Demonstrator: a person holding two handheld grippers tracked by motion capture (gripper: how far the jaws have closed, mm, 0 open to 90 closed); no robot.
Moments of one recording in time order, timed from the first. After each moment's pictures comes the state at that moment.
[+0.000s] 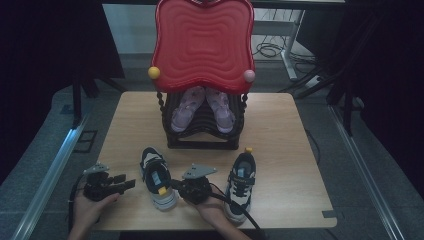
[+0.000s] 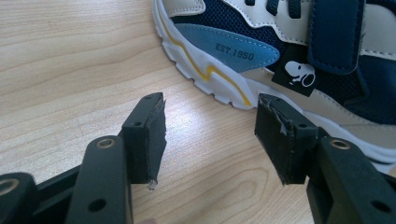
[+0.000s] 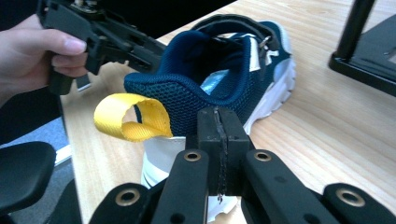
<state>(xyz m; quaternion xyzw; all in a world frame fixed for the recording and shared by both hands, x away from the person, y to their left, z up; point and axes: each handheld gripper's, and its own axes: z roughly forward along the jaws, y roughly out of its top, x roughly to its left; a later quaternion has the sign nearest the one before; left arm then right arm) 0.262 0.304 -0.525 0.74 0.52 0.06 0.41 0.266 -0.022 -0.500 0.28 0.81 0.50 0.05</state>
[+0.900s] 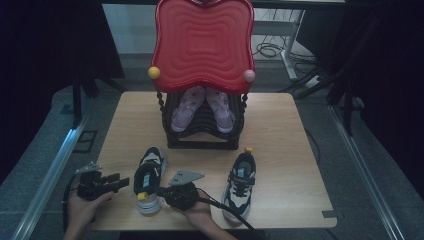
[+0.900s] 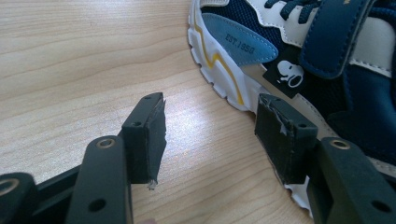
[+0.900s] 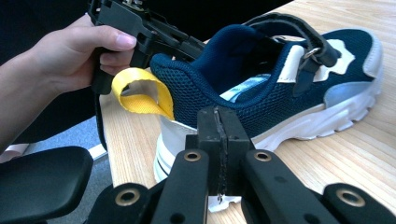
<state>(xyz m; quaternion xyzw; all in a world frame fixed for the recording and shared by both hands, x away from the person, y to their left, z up) 0.262 0.321 -0.527 0.73 0.54 0.07 0.41 0.254 0.011 -0.509 0.25 0.81 0.53 0.01</state>
